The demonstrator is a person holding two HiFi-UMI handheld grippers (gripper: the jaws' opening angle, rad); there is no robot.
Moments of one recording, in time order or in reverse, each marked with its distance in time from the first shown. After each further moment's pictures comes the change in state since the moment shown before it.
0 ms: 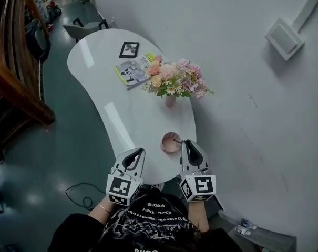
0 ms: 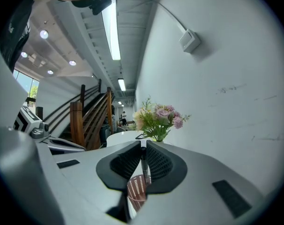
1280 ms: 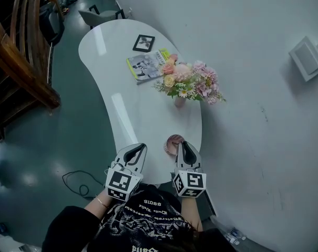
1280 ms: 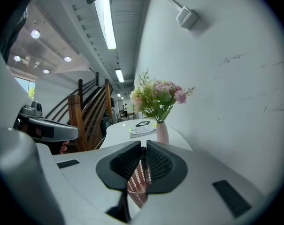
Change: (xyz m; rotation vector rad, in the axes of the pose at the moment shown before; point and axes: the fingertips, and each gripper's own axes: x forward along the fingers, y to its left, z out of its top) left arm 0.015 0.017 -0.009 -0.025 0.036 0.052; right arm 0.043 -0.004 -0.065 0.045 0.128 0.008
